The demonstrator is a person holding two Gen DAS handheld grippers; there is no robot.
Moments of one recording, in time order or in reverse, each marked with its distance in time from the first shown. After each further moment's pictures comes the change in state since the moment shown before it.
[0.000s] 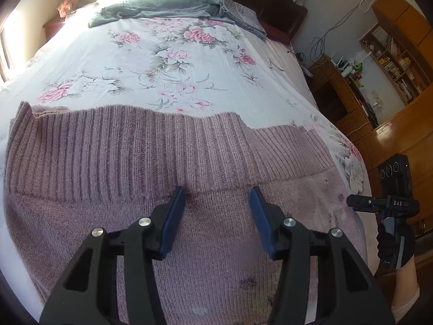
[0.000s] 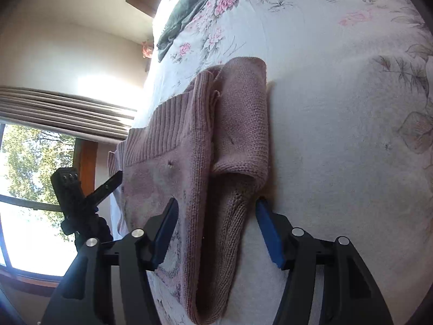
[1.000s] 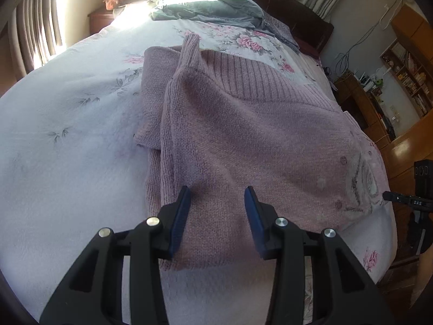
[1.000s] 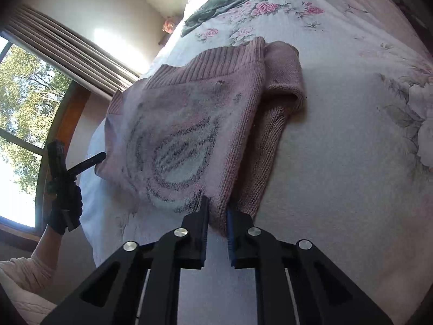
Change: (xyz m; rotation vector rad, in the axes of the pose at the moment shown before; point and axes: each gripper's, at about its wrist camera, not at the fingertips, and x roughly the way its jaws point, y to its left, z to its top) left arm -0.094 0.124 -0.106 -0.084 -0.050 0.130; right arm -0.016 0.059 -0.103 -0.317 0.009 -0.219
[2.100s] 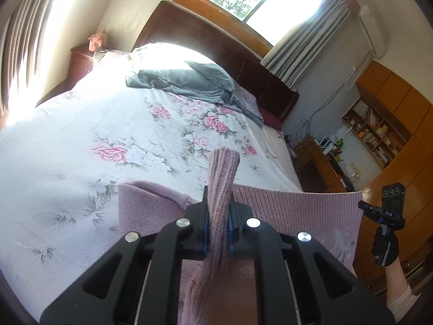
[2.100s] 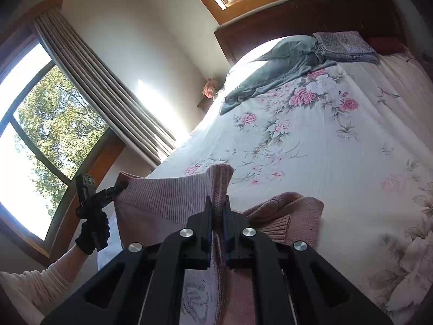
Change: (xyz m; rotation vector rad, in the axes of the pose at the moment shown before) left arm -0.027 0.015 0.129 -0.059 -0.333 -0.238; right arm -0.063 0.012 0.154 -0.123 -0.324 0.177
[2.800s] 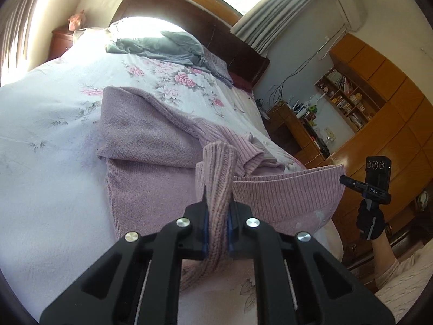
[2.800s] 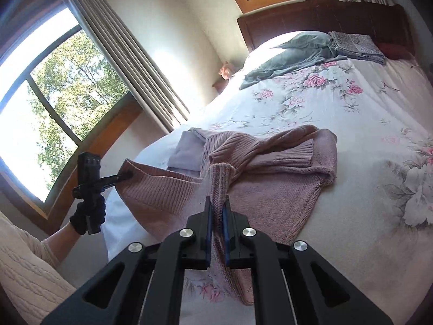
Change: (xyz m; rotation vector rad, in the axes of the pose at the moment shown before) left arm -0.124 -0.042 -0.136 0.064 0.097 -0.160; right arm -0.091 0.085 -0.146 -0.125 0.016 0.025
